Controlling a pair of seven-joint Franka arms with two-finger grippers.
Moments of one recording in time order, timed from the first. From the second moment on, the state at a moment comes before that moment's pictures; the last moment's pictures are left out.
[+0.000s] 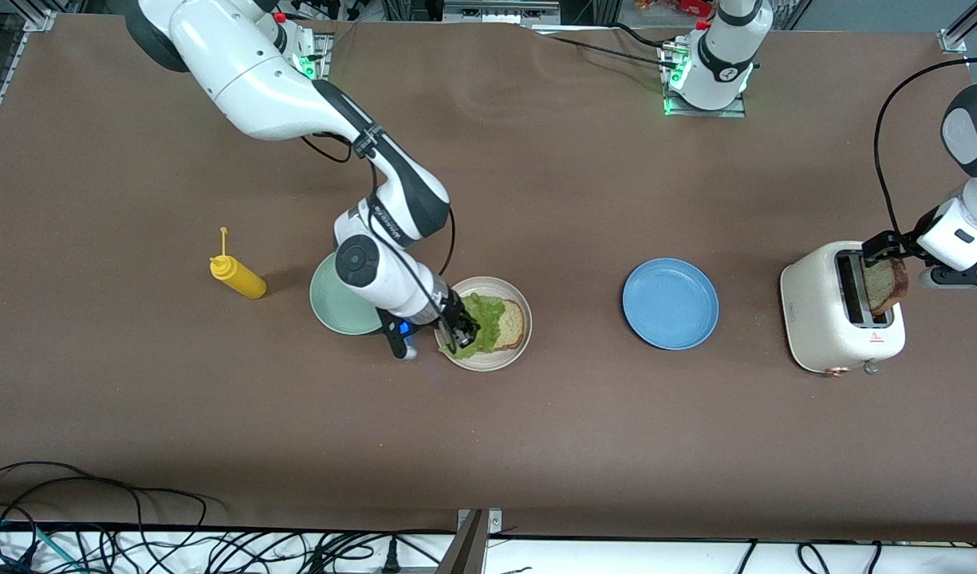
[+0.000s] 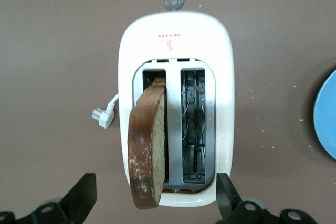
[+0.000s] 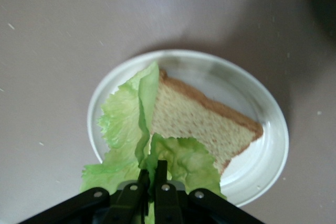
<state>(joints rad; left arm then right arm) -0.09 0.10 0.35 -2.04 0.12 2.14 0.20 0.38 0.90 0.33 -1.32 0.10 2.43 1.55</state>
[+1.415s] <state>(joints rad) -0.03 0.18 0.34 -2.06 0.12 2.16 0.30 0.33 0.82 0.27 -1.28 0.06 2.21 1.55</state>
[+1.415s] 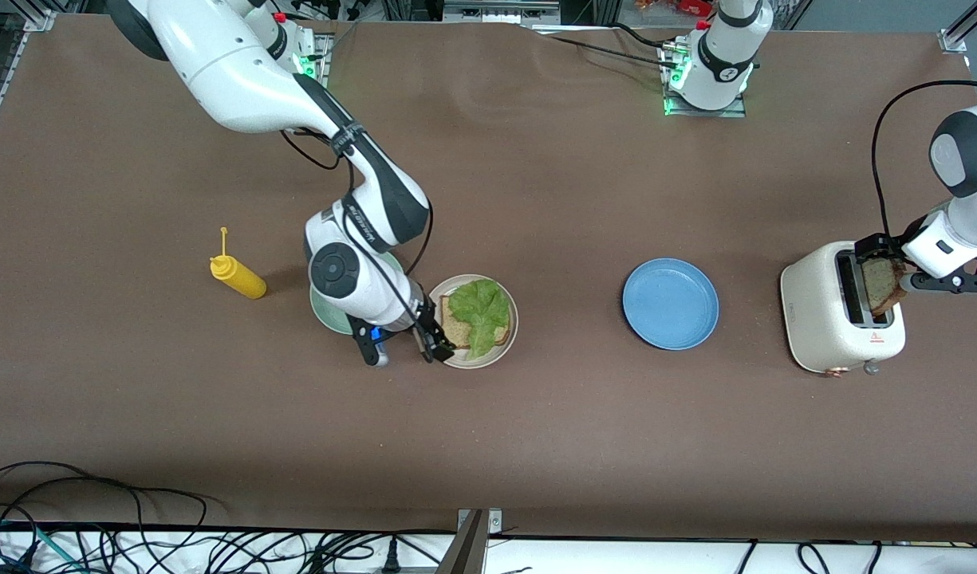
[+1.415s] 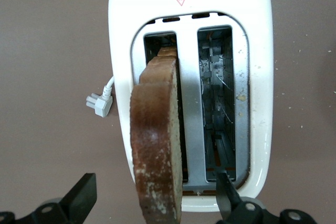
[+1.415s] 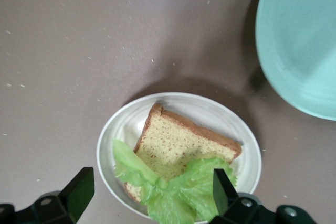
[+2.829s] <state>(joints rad) -0.03 0.18 0.33 -2.03 0.12 2.15 0.38 -0.30 0.59 0.26 -1.22 0.12 1.42 0.02</state>
